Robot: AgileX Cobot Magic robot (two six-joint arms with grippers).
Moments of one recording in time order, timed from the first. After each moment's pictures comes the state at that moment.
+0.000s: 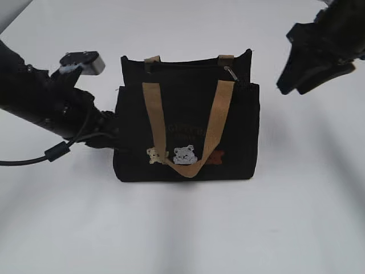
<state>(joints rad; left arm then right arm) -0.36 1.72 -0.94 -1.03 0.52 1.23 0.11 1.77 -1.46 0.56 1.20 -0.43</state>
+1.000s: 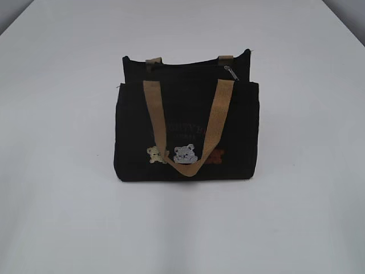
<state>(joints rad) -0.36 0.47 -0.70 -0.06 0.98 -0.03 0.11 0.28 -0.51 0.16 1.15 -0.26</state>
